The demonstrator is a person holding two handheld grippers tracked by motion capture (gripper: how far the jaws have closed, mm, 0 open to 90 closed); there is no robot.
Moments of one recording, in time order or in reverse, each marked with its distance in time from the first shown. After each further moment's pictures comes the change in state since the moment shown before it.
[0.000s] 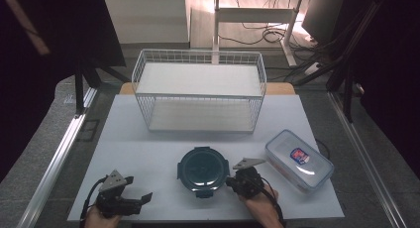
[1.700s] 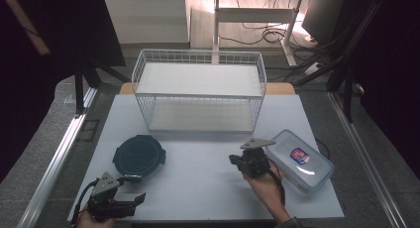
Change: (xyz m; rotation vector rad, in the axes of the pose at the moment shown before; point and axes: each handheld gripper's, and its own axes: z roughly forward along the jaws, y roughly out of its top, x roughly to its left) left arm -0.014 0.000 -0.019 0.003 0.057 -0.012; right arm -0.038 0.034 -0.030 -0.141 -0.076 -0.001
